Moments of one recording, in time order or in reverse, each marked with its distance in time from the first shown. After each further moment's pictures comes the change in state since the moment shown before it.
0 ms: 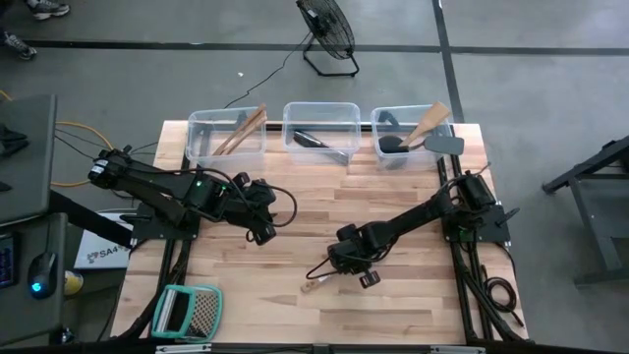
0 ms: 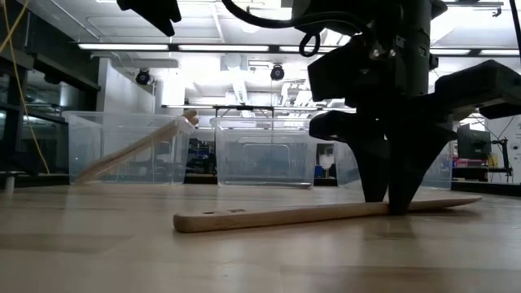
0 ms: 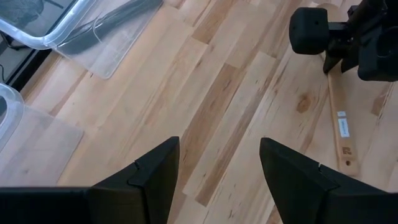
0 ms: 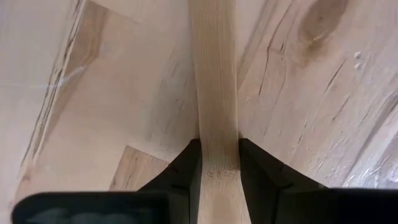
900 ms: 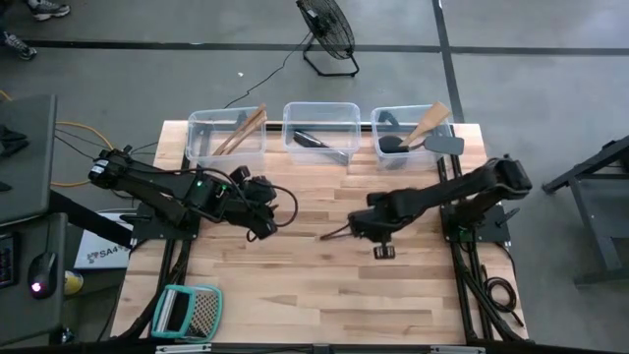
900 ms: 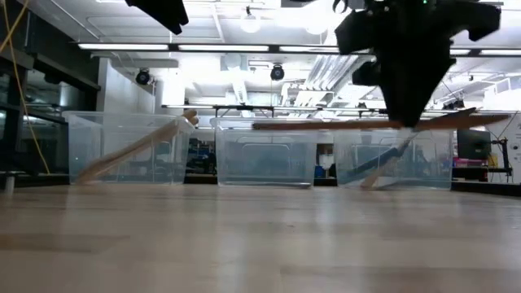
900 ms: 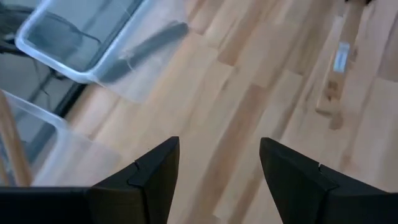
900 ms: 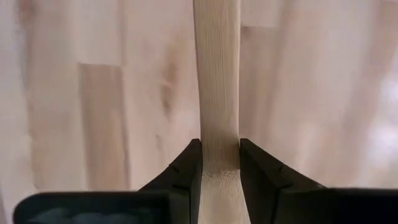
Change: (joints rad) left arm 0.003 0.002 0.001 0.009 -0.130 0.083; right arm -0.114 -0.335 0.001 -0.355 0.087 0.241
